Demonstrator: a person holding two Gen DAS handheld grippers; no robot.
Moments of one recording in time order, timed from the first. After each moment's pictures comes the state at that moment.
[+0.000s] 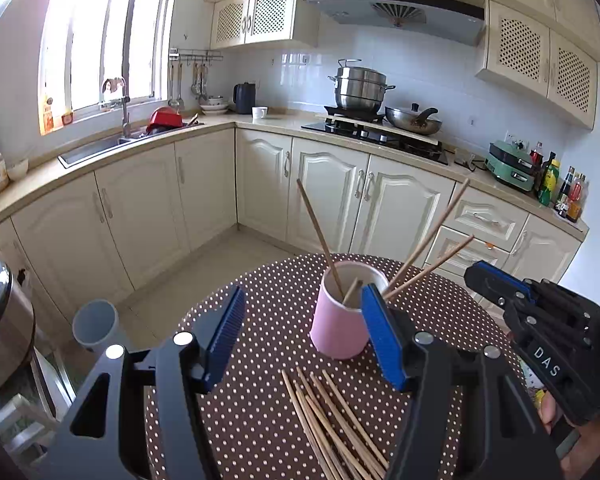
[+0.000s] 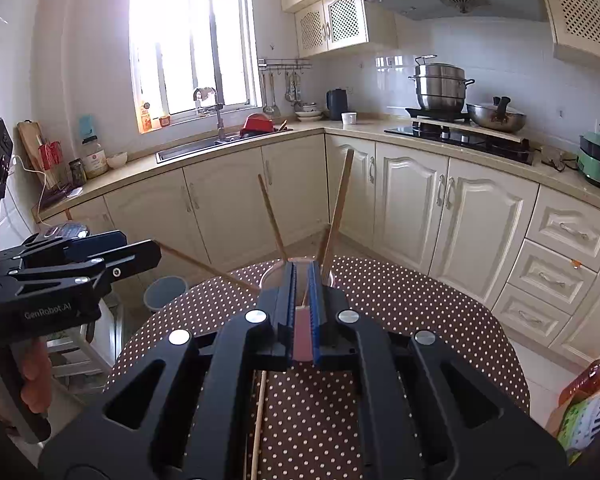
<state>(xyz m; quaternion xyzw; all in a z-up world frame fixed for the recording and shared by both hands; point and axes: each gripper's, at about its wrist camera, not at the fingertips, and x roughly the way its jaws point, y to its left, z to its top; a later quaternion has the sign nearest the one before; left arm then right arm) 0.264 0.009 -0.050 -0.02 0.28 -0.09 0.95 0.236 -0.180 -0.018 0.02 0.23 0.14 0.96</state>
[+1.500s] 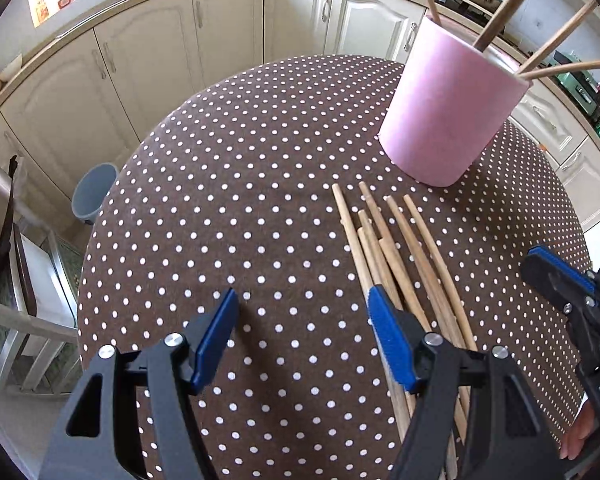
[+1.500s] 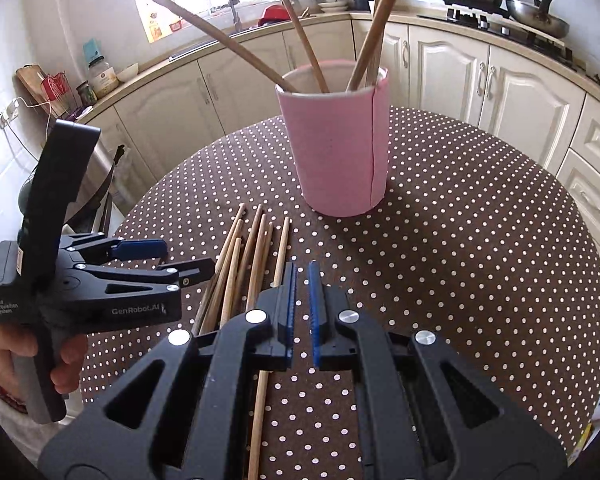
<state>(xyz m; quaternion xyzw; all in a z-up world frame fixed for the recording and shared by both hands) 0.311 0.024 -0.225 -0.02 0.53 -0.04 0.85 0.249 -0.165 -0.147 0.01 0.41 0.20 0.89</state>
